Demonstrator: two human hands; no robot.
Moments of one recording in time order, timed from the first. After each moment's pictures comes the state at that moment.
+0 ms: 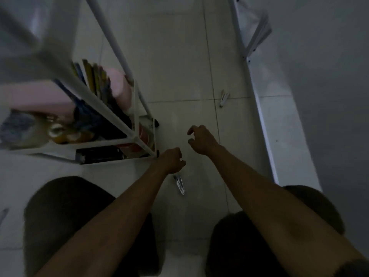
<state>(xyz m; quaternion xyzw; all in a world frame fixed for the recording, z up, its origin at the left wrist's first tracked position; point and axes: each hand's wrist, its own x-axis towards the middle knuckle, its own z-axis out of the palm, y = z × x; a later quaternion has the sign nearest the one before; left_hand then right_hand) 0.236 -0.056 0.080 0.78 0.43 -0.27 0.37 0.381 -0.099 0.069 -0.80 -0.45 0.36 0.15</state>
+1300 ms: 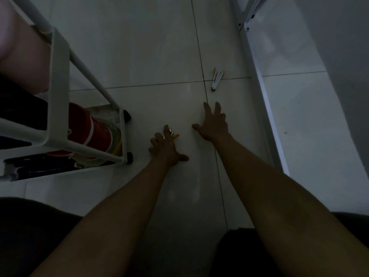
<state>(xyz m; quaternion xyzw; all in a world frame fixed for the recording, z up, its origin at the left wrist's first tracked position) 0.311 -0.042 -0.073 0.76 0.52 -0.19 0.33 0.480 -0.090 -0.070 -0.89 -0.36 0.28 0.08</state>
